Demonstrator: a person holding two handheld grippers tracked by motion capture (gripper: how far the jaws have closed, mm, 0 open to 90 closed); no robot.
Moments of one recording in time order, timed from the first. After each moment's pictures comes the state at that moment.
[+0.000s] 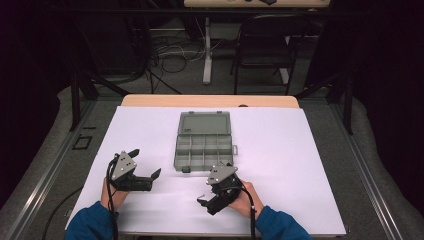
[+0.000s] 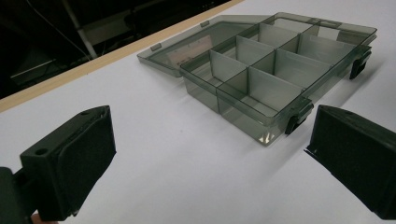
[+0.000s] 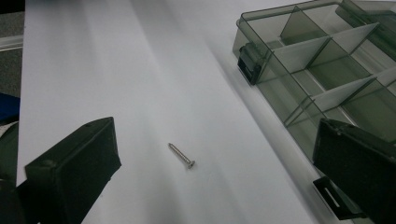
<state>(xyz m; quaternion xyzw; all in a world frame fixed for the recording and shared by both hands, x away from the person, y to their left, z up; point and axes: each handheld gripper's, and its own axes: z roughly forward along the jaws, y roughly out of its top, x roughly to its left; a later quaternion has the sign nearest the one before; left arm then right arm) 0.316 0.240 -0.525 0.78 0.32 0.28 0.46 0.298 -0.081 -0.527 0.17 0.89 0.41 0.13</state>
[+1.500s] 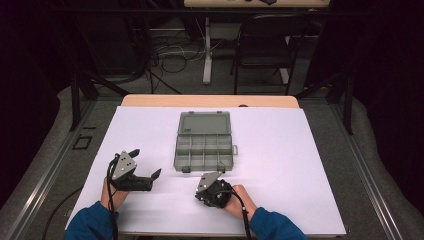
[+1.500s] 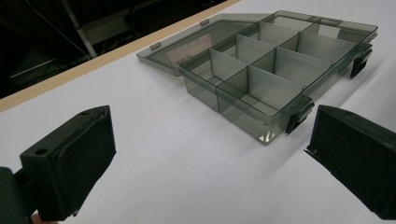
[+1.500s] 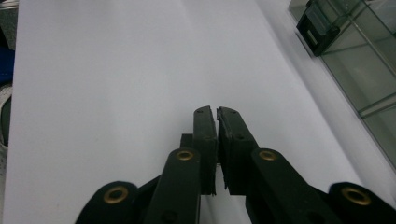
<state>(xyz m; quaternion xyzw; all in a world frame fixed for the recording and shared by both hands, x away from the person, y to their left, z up) 0.316 0.240 -0.525 0.78 0.32 0.28 0.46 0.299 -0.057 -0.555 0.15 0.92 0.35 0.08</state>
